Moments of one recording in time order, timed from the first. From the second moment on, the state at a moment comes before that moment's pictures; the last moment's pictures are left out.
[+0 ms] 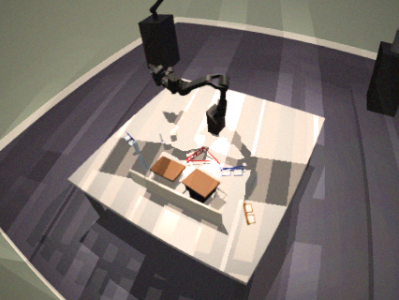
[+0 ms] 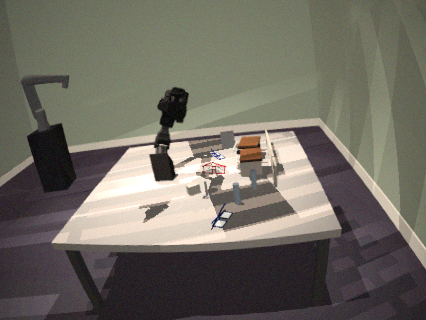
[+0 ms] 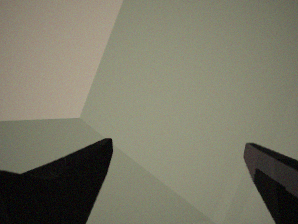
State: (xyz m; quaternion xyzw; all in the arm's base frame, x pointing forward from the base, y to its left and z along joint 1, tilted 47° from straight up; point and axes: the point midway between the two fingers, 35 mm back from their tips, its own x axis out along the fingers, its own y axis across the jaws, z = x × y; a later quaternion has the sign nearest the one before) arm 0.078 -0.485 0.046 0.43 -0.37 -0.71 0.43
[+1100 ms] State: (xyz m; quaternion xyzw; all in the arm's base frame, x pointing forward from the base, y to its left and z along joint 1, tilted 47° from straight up) arm 0.284 -0.235 -0.044 0.46 0.44 -0.34 0.69
